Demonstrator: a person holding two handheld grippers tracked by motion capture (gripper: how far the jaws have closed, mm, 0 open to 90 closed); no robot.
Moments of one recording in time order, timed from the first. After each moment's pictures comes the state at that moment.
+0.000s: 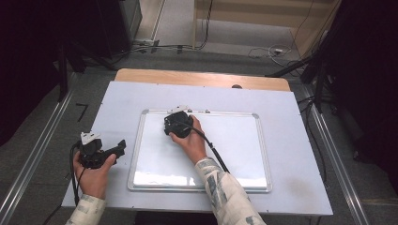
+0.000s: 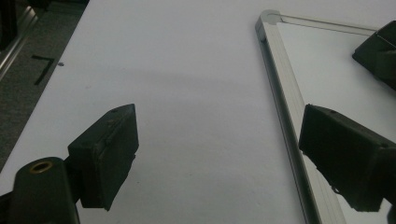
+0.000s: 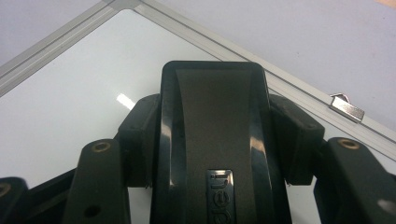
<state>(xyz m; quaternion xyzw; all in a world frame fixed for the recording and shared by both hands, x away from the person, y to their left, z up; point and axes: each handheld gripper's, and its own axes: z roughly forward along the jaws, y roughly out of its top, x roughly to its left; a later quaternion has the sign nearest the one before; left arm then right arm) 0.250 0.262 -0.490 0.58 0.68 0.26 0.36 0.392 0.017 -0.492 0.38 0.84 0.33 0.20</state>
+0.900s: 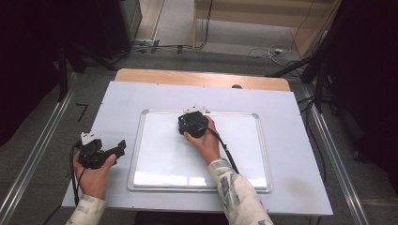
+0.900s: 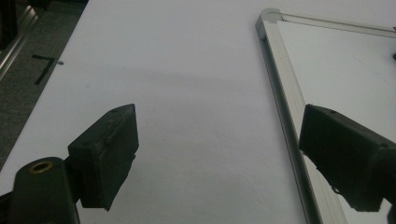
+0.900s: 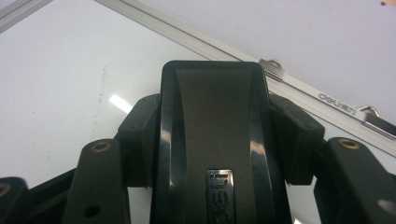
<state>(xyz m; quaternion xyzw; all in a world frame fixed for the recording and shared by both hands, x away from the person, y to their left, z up) 0.250 0.262 -0.491 0.58 0.68 0.26 0.36 0.398 -0.031 -0.491 0.40 0.83 0.33 0.20</state>
